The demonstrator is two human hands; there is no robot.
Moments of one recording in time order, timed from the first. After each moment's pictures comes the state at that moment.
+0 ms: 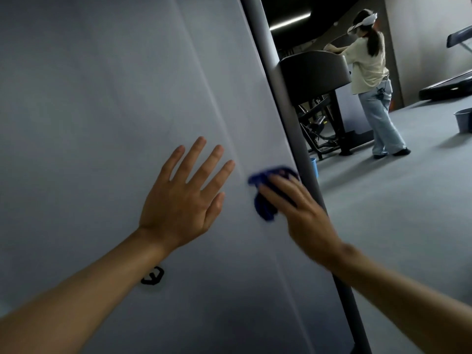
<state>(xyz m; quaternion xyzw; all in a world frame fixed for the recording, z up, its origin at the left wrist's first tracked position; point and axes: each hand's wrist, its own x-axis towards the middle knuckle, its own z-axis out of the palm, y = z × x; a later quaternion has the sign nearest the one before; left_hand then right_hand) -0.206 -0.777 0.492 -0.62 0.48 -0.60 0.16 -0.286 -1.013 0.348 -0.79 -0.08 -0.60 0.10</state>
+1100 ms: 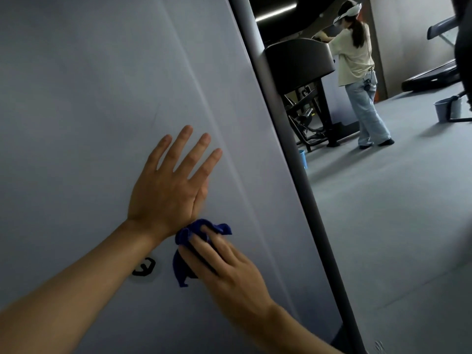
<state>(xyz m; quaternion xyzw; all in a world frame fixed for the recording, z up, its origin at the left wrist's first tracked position) -0.208 -0.775 0.493 -0.62 0.50 -0.59 0.14 -0.281 -0.859 0.300 -0.81 -0.12 -0.58 0.04</state>
